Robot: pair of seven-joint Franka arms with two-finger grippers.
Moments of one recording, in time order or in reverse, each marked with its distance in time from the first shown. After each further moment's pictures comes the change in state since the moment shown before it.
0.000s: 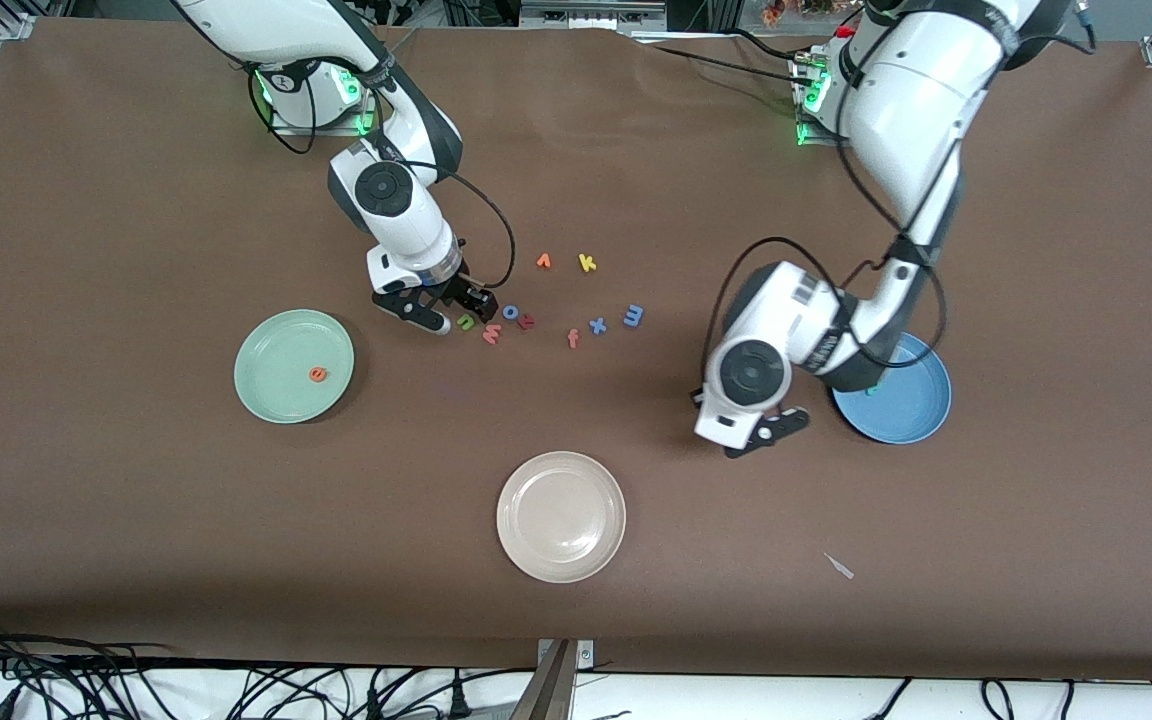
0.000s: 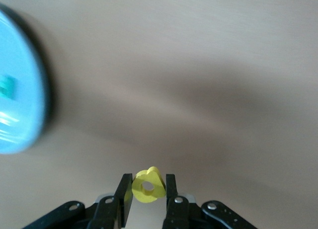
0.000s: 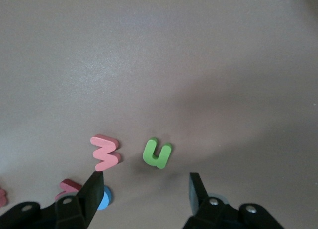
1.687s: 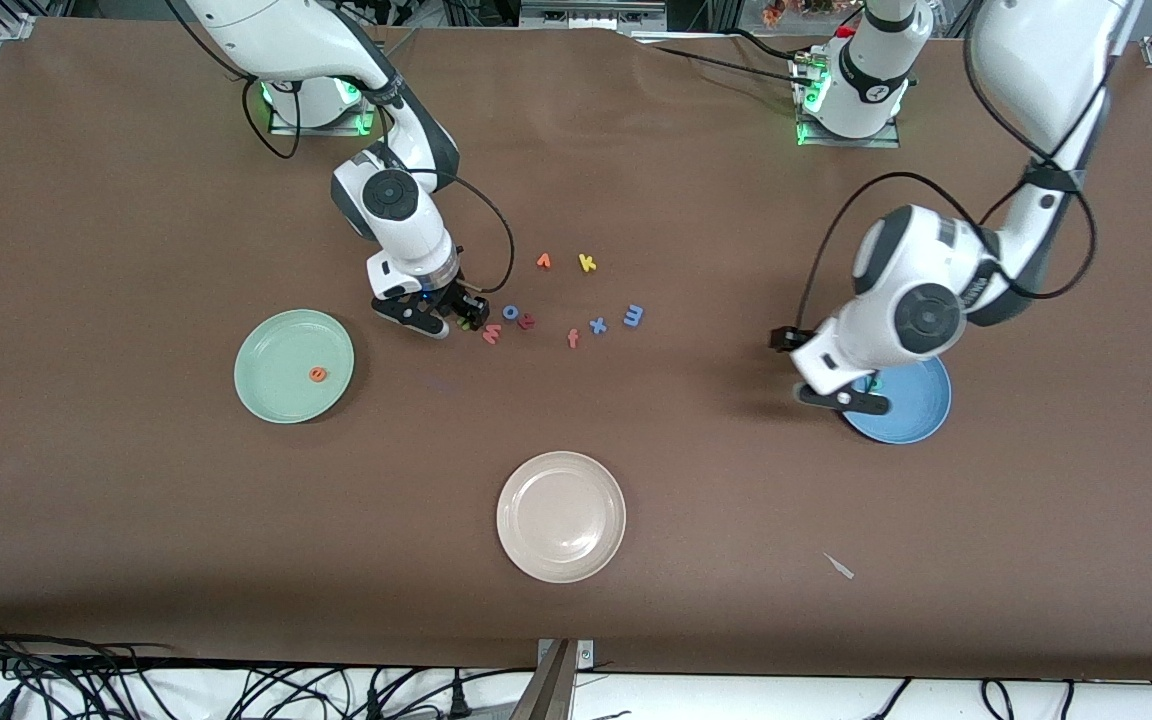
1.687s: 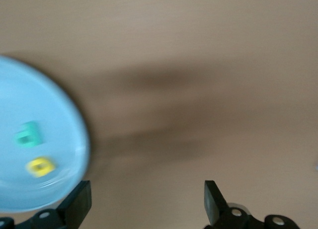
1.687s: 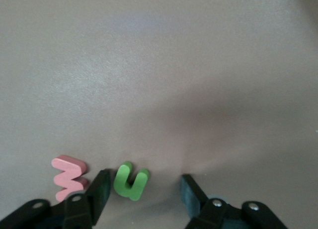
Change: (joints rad) left arm 0.248 -0.314 -0.153 -0.498 -0.104 0.331 0.632; right arm 0.123 0.049 -0.145 -0.022 -0.064 0.096 0.011
